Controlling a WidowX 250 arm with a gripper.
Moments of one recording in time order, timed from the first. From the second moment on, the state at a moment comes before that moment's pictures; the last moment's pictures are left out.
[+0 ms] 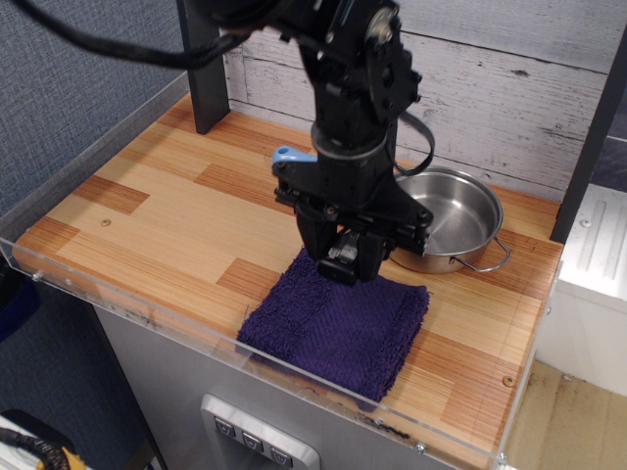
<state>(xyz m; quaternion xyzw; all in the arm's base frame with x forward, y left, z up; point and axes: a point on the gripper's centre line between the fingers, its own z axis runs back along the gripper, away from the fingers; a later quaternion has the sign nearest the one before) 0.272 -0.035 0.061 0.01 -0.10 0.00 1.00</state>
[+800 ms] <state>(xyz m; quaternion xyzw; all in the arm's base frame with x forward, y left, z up) 0.254 -0.039 0.026 0.00 -0.08 -0.02 1.00</state>
